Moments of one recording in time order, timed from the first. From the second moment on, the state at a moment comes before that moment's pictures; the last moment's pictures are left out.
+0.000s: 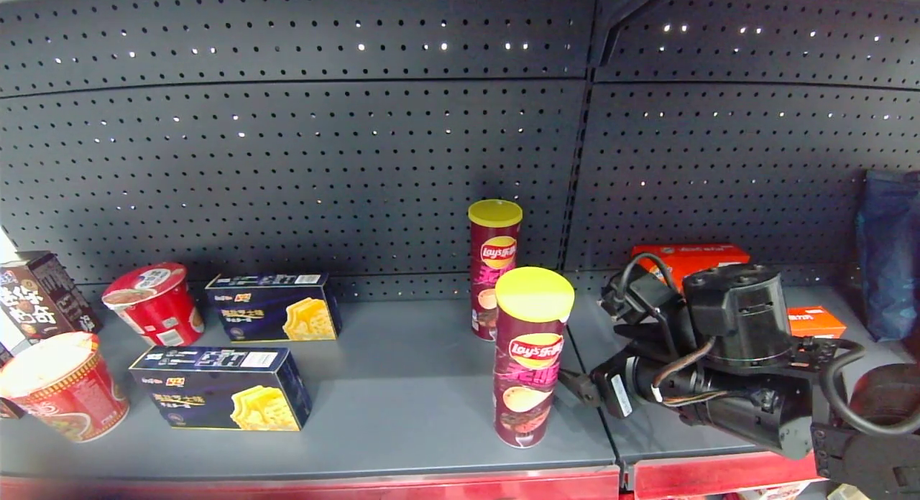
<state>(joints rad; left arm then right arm) 0.12 0.09 0.00 -0.07 0.19 -0.07 0.68 1.69 -0.71 -0.52 -0.20 -0.09</state>
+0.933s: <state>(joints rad) 0.12 0.09 0.00 -0.07 0.19 -0.07 0.69 1.65 -0.64 -0.53 -0.20 -0.09</state>
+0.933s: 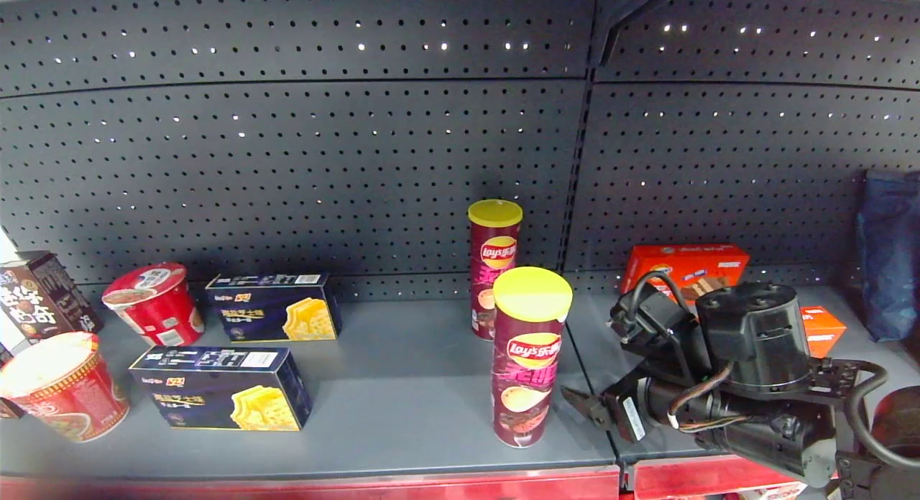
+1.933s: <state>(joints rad) 0.12 0.10 0.00 -0.07 0.19 -0.10 0.70 1.69 -0.70 -0.54 -0.20 -0.09</state>
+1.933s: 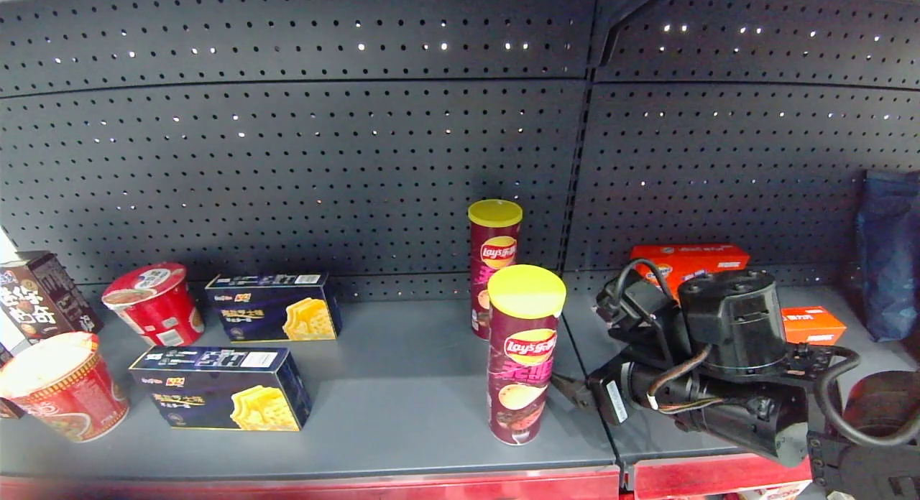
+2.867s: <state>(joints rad) 0.12 0.10 0.00 -0.06 0.19 -0.10 0.71 1.72 -0.71 -0.55 -0.20 -0.09</state>
